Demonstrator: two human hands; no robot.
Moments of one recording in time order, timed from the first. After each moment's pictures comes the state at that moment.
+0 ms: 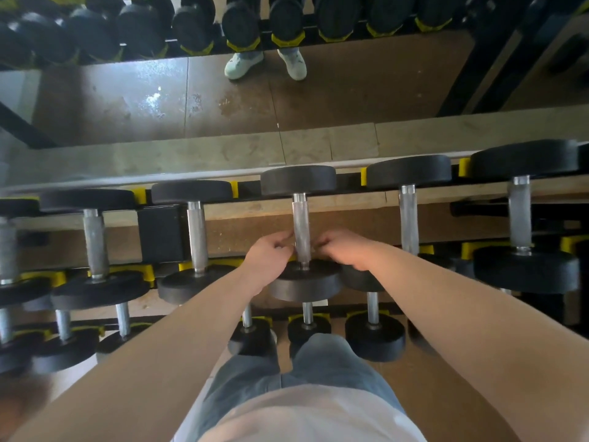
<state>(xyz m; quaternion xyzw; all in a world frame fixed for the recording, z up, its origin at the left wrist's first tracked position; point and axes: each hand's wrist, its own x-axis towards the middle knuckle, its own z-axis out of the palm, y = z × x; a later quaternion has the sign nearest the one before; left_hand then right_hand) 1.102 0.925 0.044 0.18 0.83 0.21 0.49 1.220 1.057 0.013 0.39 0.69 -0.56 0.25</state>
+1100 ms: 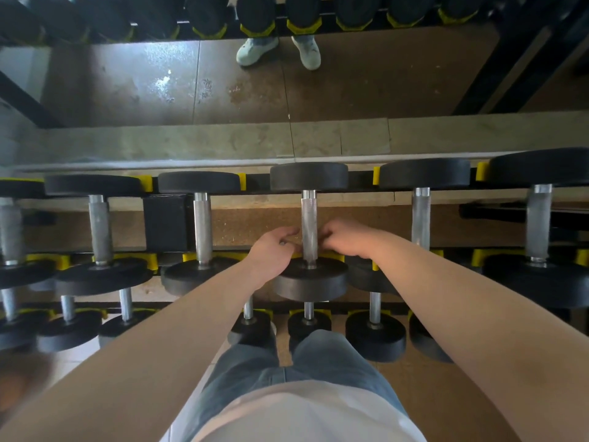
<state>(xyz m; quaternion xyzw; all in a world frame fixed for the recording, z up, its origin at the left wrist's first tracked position) 1.092 0.923 0.034 0.18 0.82 0.19 0.51 1.202 1.069 0.016 0.32 0.74 -0.51 0.29</state>
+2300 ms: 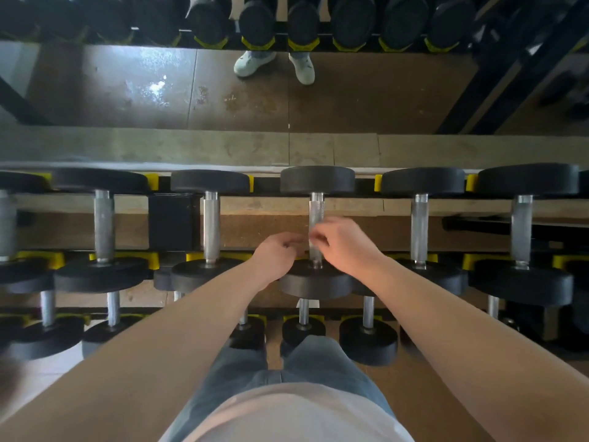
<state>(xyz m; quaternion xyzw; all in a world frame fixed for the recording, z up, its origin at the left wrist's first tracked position) 1.085 0.905 0.036 0.20 0.80 0.22 0.52 1.205 1.027 0.038 0.24 0.91 -0.33 0.06</state>
